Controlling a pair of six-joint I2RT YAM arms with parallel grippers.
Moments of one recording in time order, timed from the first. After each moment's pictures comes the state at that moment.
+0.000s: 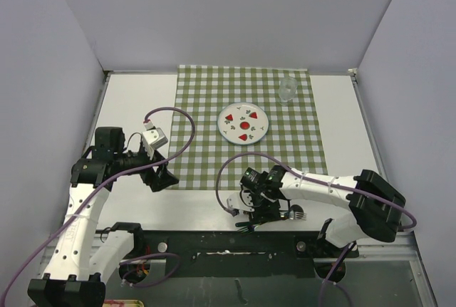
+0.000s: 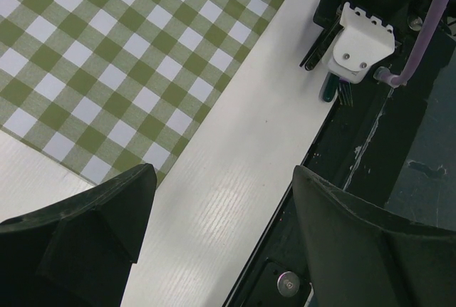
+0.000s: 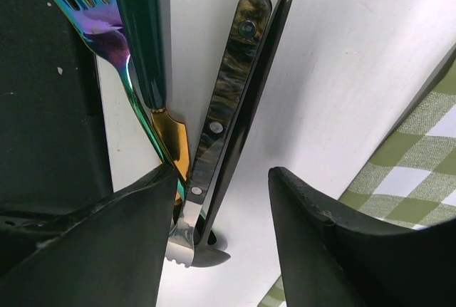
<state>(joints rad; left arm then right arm) -0.08 0.86 0.93 -0.99 0.86 0.48 1.02 1.44 0.78 -0.82 -0.10 -0.72</state>
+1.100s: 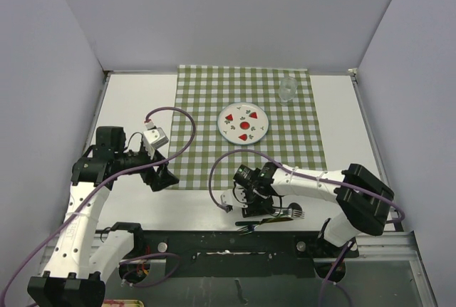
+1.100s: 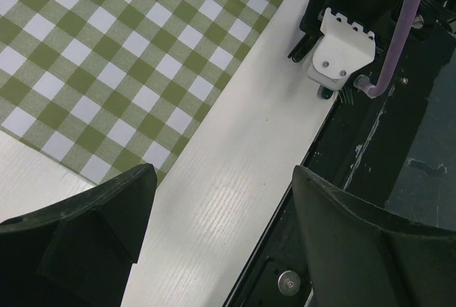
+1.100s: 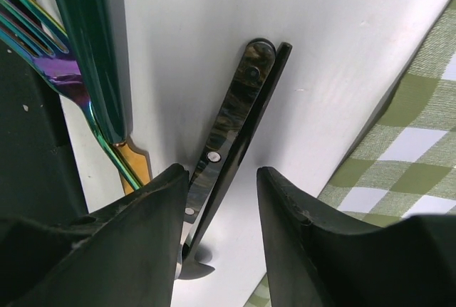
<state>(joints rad) -0.08 0.87 0.93 -0.99 0.86 0.48 1.03 1.53 0.84 -0.78 -0.08 -0.72</state>
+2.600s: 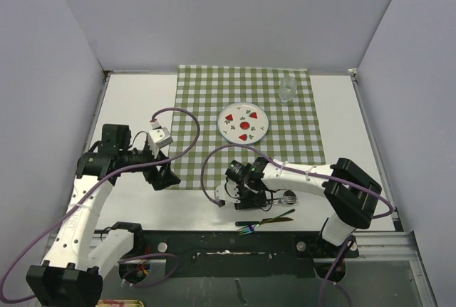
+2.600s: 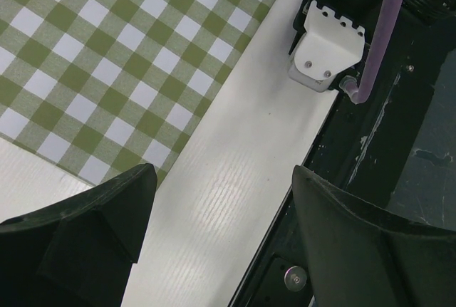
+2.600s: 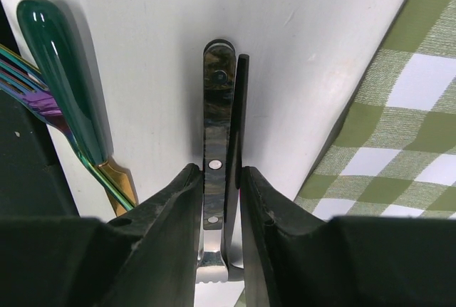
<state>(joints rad) -0.12 0.92 0.93 -0.98 0.83 0.51 1.03 1.63 0.96 -0.81 -0.07 -0.69</state>
